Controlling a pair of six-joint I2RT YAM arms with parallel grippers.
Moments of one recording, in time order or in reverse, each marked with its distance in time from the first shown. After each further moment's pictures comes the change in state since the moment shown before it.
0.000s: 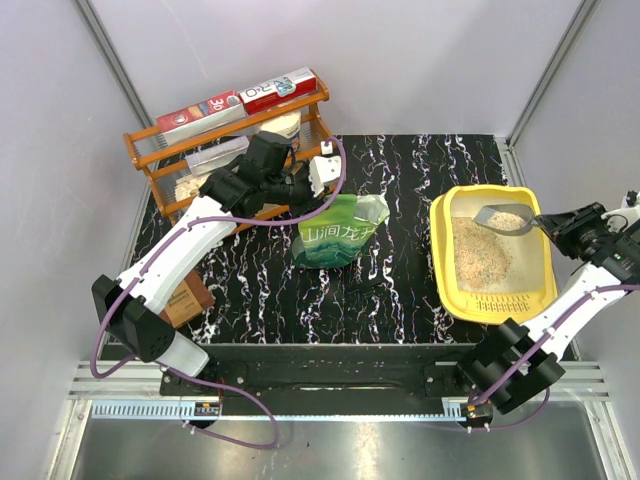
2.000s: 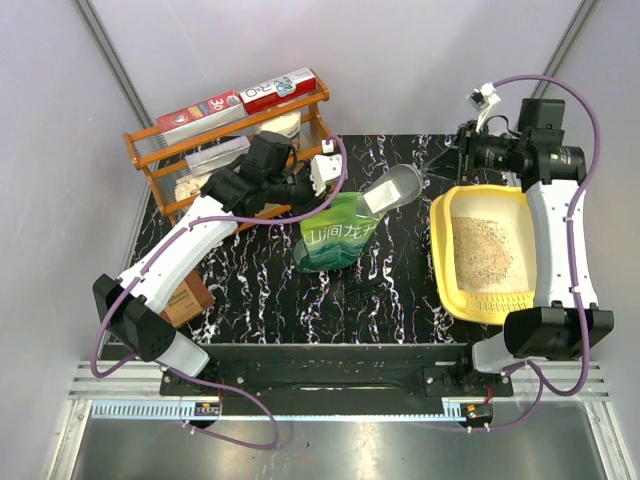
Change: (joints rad) left arm -0.006 0.005 0.004 0.008 -0.008 -0.029; right arm 0.842 0.334 0.707 -0.391 -0.144 -0.490
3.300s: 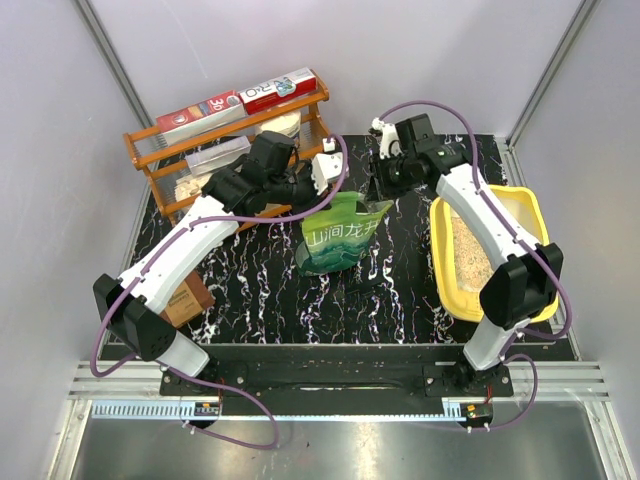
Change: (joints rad) left arm -0.013 0.003 0.016 -0.016 -0.029 -0.039; right arm 0.468 0.262 -0.034 0.066 0.688 0.201
